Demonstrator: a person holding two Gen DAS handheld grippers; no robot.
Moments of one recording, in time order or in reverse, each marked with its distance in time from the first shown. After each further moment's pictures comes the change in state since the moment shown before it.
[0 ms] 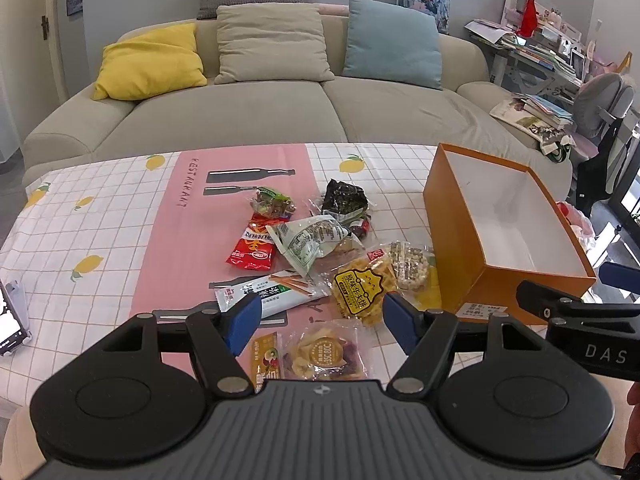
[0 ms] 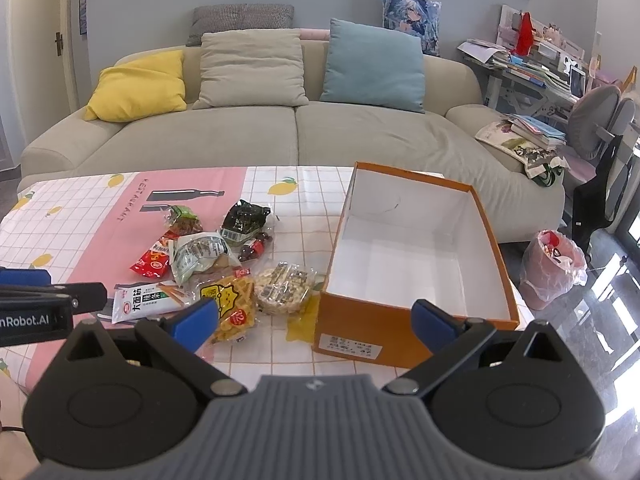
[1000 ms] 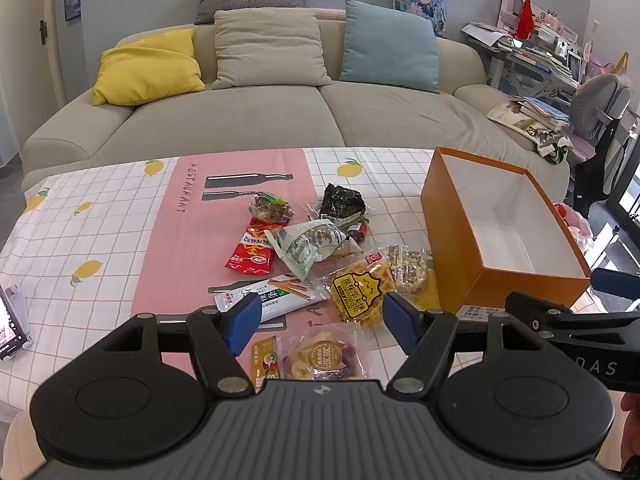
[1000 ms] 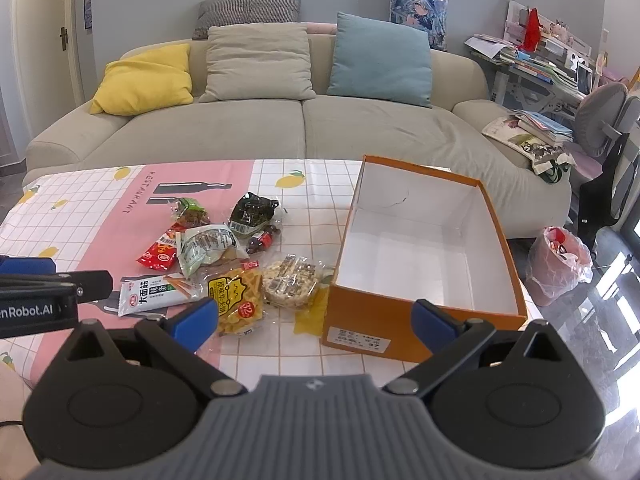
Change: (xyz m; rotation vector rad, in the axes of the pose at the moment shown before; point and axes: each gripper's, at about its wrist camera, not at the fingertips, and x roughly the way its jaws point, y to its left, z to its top) left arm -0.002 0.001 0.000 0.007 -0.013 -0.008; right arm 0.003 0.005 0.000 -0.011 0.022 0.017
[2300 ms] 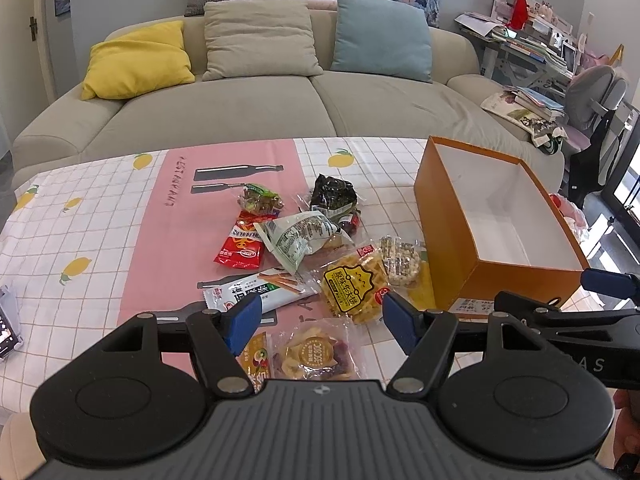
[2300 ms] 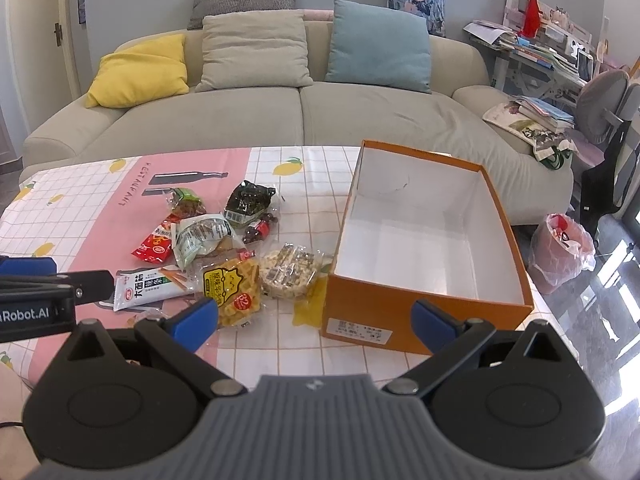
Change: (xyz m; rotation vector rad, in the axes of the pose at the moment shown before) left arm 0.012 -0.005 0.000 0.016 0.033 -0.021; right arm 0.012 -0.004 -0.001 0.017 0.039 0.004
